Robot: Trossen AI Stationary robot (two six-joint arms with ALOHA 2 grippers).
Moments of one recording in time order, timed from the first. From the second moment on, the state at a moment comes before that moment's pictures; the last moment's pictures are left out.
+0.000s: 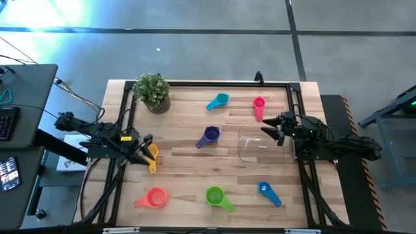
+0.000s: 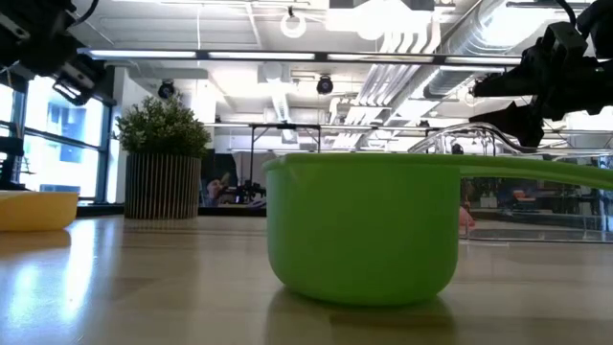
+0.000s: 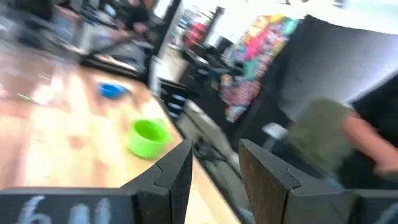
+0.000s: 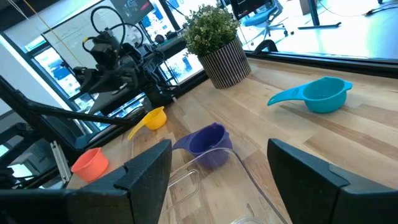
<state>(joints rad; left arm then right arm) -0.33 0.03 0.06 0.00 0.20 -0.43 -0.19 0.03 0.06 -0.14 0.05 0.49</state>
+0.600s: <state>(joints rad) -0.33 0.02 0.06 0.08 -0.05 -0.39 -0.19 0.03 0.06 -0.14 0.05 0.49</state>
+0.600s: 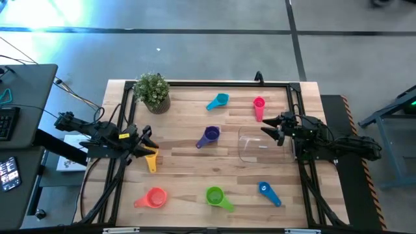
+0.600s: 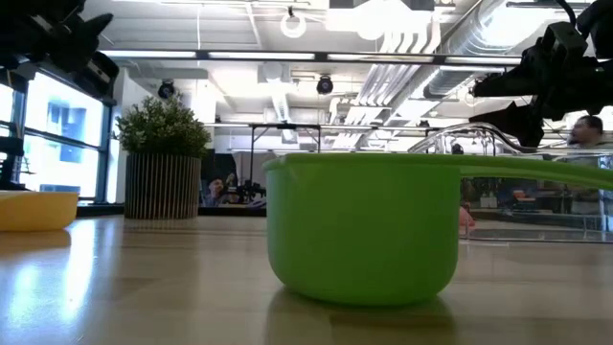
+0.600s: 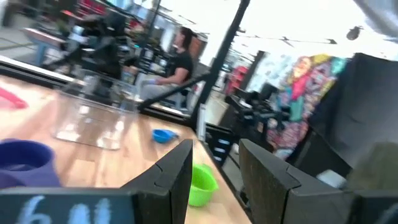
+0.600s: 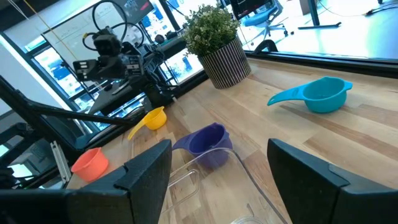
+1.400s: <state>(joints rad) -0.33 0.07 0.10 0.18 -0.09 -0.38 -0.19 0.03 0.06 -0.14 0.05 0.49</state>
